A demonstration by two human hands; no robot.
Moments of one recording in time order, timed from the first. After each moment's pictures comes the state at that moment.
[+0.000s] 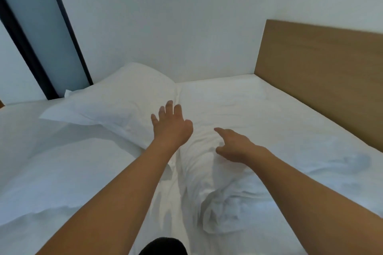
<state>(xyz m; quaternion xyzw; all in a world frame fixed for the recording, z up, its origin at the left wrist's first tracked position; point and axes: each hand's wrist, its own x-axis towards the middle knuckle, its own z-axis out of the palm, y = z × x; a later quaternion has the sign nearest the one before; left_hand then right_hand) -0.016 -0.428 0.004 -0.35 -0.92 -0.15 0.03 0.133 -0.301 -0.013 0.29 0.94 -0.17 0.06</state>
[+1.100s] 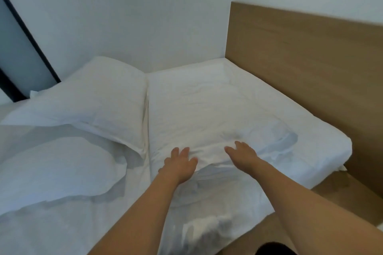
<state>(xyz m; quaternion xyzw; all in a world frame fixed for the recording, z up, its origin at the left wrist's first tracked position) 0.136 -0.411 -0.069 -0.36 -0.88 -0.09 -0.30 0.297 -0.276 -0.029 0.52 0.78 -0.35 0.04</state>
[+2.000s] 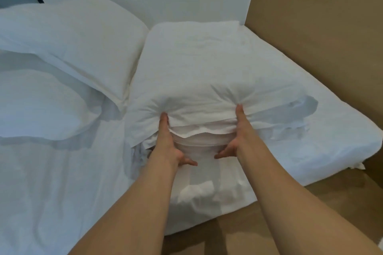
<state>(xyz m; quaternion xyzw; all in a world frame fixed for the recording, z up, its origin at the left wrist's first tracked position) 0.220 -0.373 -0.129 0.25 -0.47 -0.71 -0.47 0.307 -0.242 -0.122 0.55 0.23 -0.79 -0.13</state>
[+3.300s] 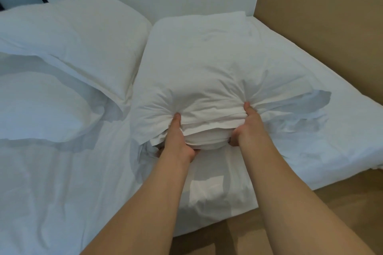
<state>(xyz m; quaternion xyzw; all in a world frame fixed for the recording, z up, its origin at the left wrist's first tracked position) 0.205 -0.339 -0.168 0.23 -0.45 -0.76 -0.41 0.281 -0.211 -0.143 0.51 0.14 -0.81 -0.26</state>
